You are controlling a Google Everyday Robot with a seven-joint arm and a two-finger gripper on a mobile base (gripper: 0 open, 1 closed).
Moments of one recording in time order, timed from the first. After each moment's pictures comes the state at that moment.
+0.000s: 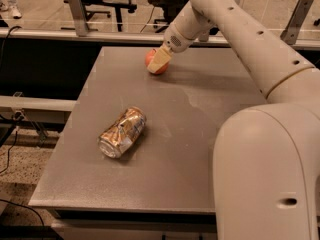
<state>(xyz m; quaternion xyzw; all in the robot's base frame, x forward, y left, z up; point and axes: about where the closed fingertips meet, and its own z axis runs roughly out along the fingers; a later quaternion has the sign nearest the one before) 0.766 -0.017 0.860 -0.52 0.79 0.13 0.29</state>
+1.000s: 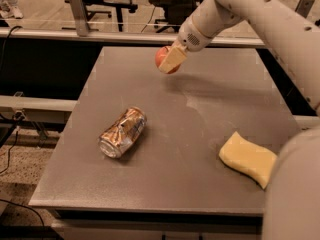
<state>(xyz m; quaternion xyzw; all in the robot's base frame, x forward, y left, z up) 0.713 -0.047 0.895 -0.54 0.78 0.12 0.31</state>
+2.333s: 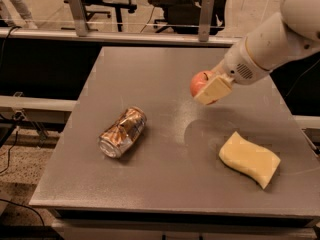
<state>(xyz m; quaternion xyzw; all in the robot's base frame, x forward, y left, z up) 0.561 -0.130 0.907 -0.49 0.81 0.09 0.30</state>
